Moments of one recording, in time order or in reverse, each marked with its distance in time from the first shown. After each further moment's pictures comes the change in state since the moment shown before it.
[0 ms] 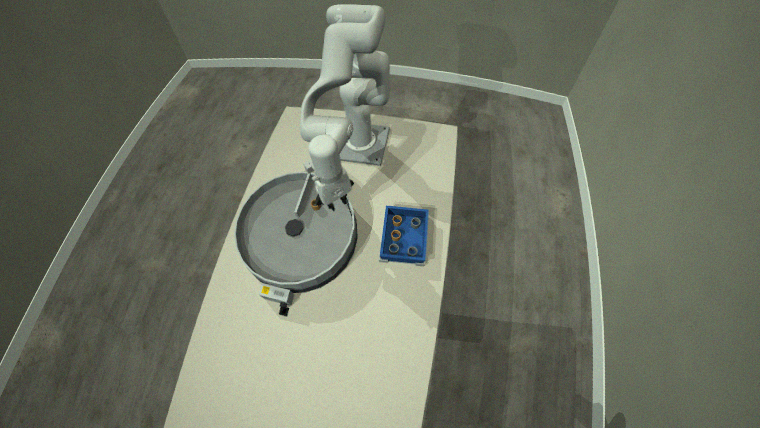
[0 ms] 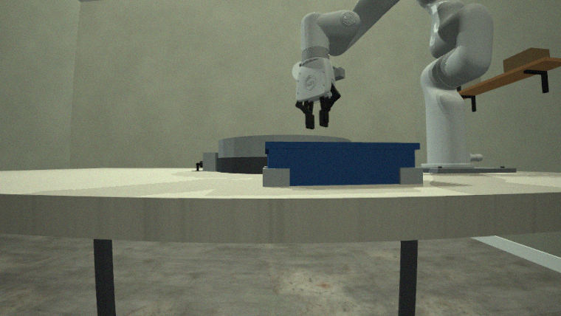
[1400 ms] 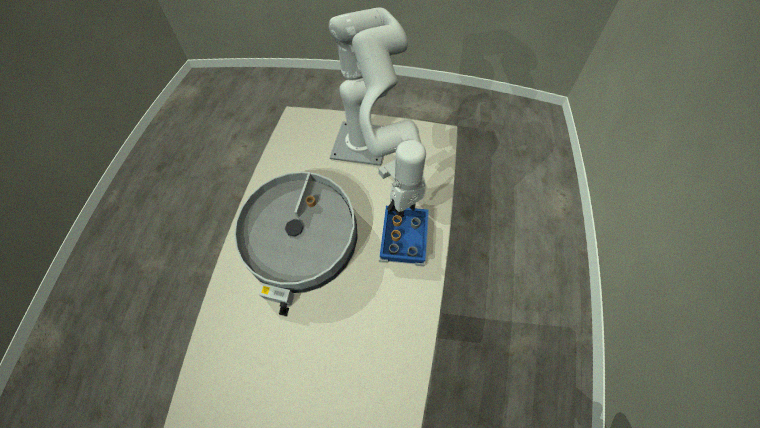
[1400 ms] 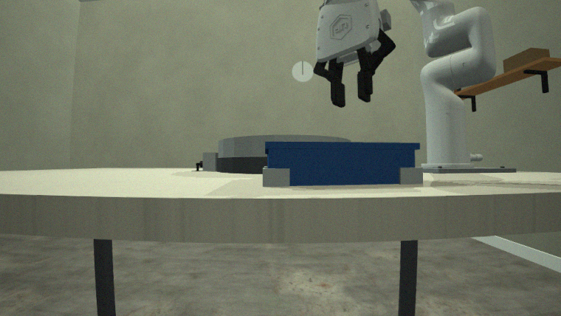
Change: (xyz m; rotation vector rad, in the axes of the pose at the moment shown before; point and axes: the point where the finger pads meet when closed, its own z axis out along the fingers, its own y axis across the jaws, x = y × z) arm -0.145 0.165 0.000 0.006 -0.002 0.008
